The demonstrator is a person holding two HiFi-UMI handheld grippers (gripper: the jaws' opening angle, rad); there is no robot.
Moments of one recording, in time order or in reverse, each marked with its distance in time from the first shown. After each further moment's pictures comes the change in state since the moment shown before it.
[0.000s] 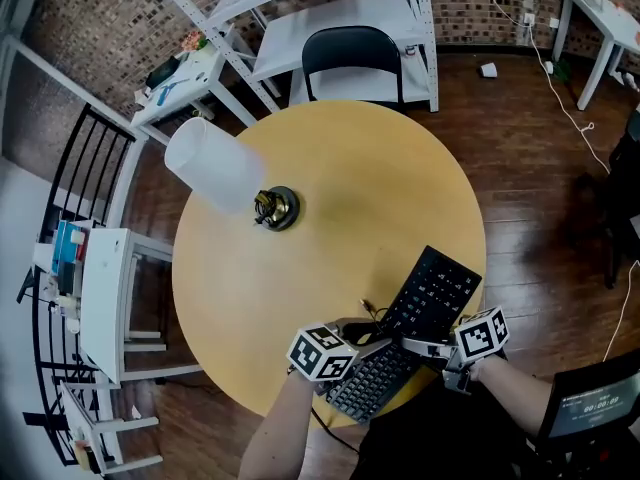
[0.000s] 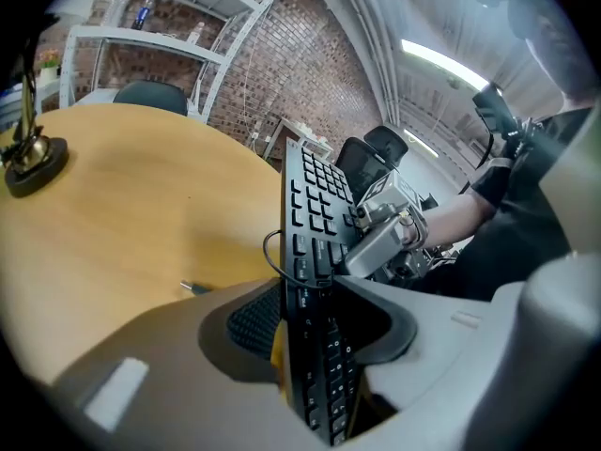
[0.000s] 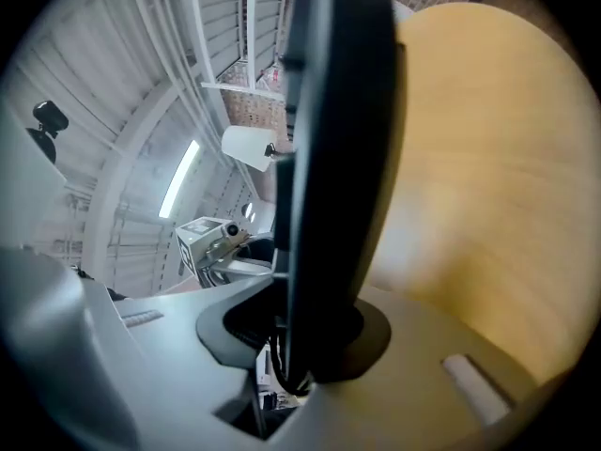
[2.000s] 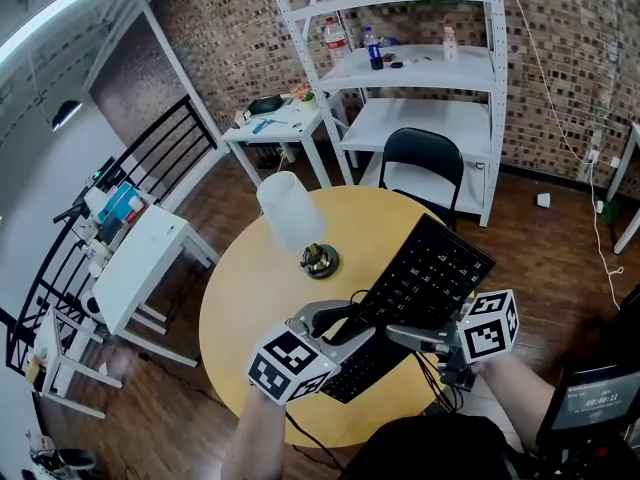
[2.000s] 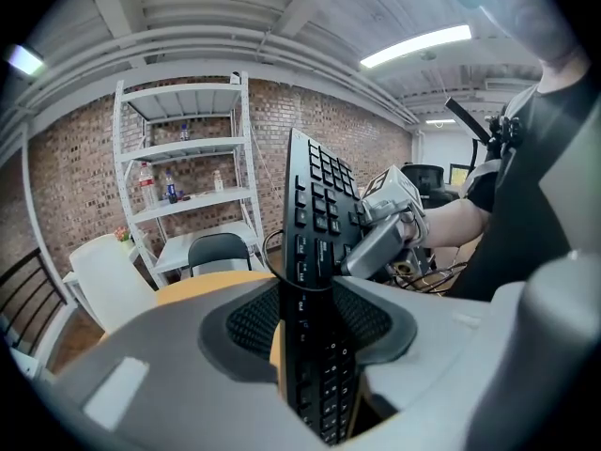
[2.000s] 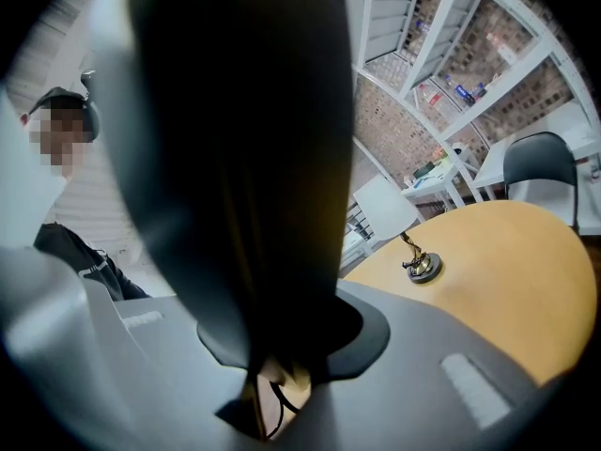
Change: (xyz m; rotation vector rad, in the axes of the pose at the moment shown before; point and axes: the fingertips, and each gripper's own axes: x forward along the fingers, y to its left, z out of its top) left arm -0.182 -0.129 0.205 0.310 -0.360 0.568; right arm -0.056 0.260 0.125 -0.679 0.137 0.270
